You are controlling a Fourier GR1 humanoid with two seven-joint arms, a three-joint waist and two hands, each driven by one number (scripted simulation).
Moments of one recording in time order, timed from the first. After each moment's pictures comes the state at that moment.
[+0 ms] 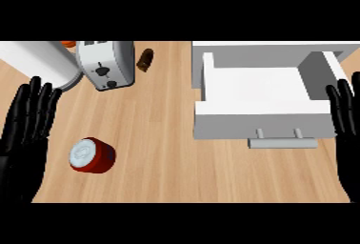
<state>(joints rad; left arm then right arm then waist) 0.01 0.13 -0.03 -2.10 -0.04 0.01 0.01 -0.01 -0.09 -0.04 -2.10 -0.02 -0.02 0.04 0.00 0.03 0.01</state>
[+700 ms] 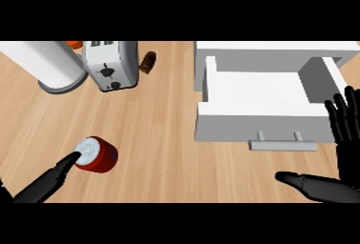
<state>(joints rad) 0.26 0.01 -0.04 -2.18 -0.34 0.72 0.32 0.07 -0.08 -0.08 -2.07 -0.03 -0.05 0.16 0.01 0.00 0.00</state>
